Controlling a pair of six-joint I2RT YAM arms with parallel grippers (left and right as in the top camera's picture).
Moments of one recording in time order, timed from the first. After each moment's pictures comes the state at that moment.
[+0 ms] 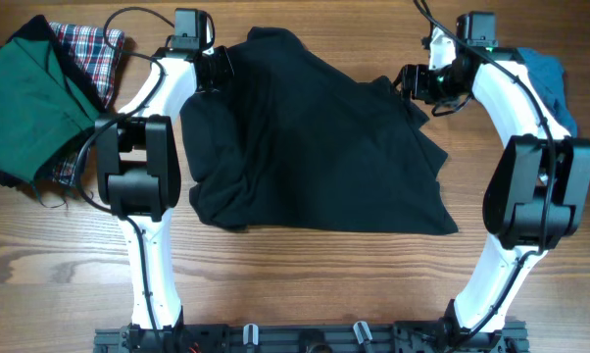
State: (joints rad) left arm -0.09 2.40 1.84 -0.46 0.12 -0.39; right arm -0.05 2.11 1.63 -0.74 -0.37 0.02
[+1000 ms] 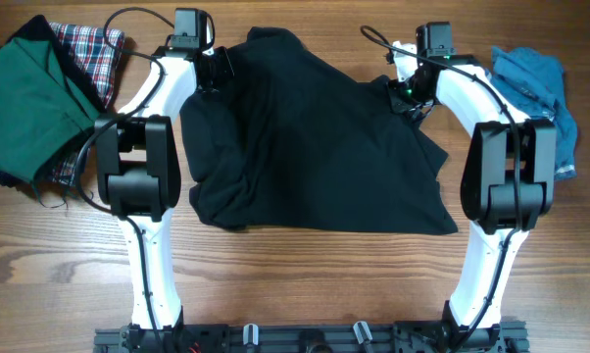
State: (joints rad) left arm -0.09 2.40 1.85 -0.49 0.12 -0.39; right arm 0.06 2.24 1.63 -0.61 -0.15 -0.23
